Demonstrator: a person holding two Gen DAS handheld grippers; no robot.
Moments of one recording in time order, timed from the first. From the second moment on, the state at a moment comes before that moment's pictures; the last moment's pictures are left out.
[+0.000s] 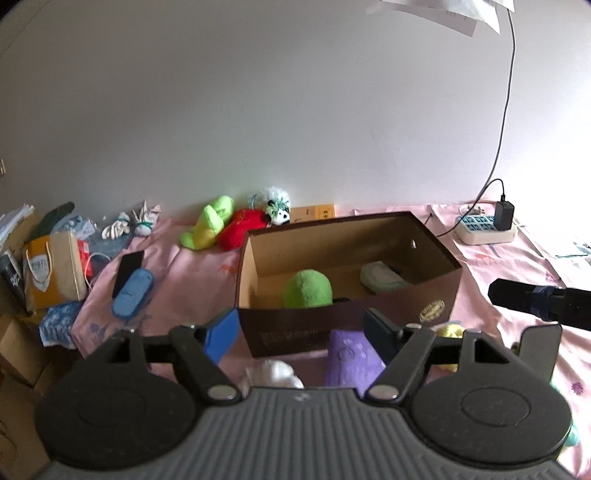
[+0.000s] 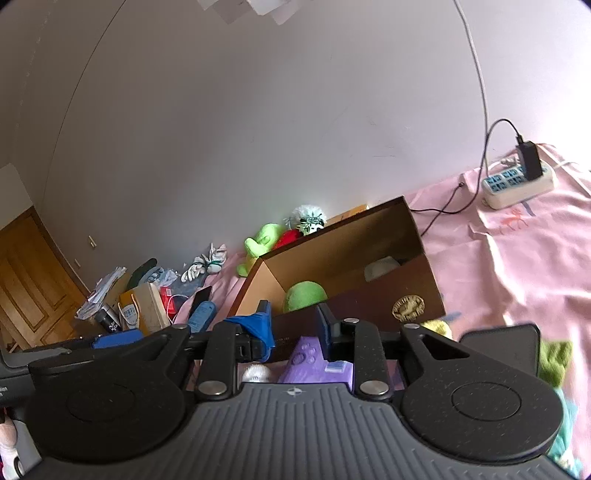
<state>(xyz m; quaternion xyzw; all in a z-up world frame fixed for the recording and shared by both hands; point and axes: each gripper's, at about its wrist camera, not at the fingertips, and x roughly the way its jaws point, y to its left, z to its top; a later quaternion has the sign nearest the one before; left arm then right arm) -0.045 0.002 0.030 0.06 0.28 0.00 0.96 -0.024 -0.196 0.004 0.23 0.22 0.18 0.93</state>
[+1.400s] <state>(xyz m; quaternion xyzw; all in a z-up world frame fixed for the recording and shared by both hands) -0.139 0.000 -0.089 0.00 0.30 -0.16 0.94 -0.109 -0.272 -0.095 0.26 0.28 0.11 0.92</state>
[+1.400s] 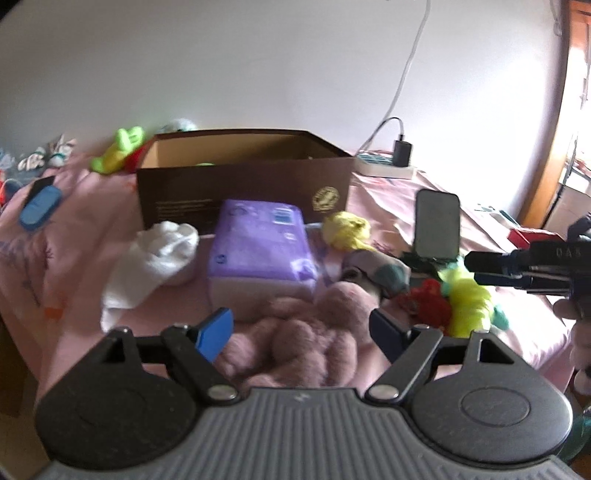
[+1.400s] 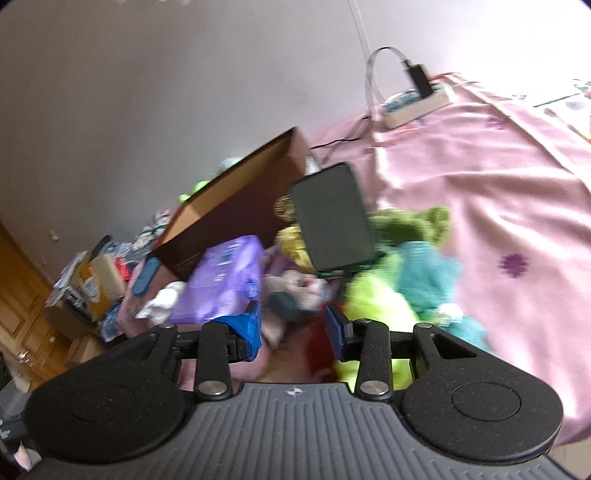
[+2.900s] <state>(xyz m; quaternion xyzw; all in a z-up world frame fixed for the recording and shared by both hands) -0.115 -0.062 -0.158 0.19 0.29 -0.11 0.93 -0.108 -0.266 -0.137 0.16 0.27 0.05 0.95</state>
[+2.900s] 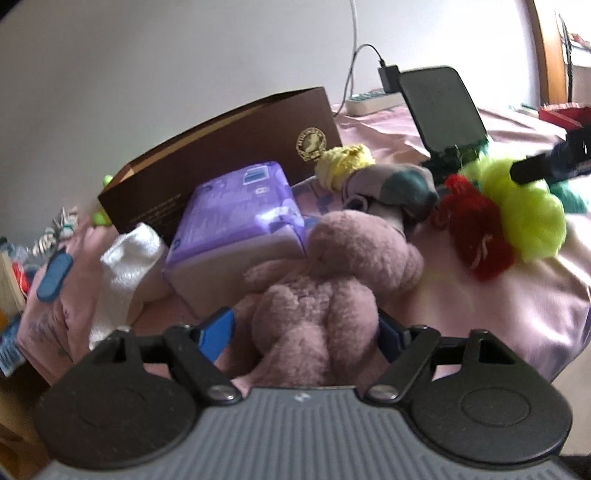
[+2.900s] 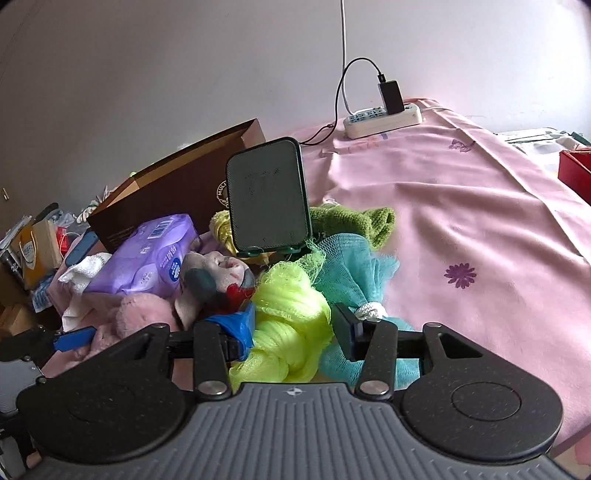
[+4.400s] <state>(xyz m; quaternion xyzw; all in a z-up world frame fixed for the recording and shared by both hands) -0.138 -0.007 -0.049 -0.03 0.23 -0.18 0.96 -0.141 -0.304 -0.081 0.31 0.09 0.11 0.94</state>
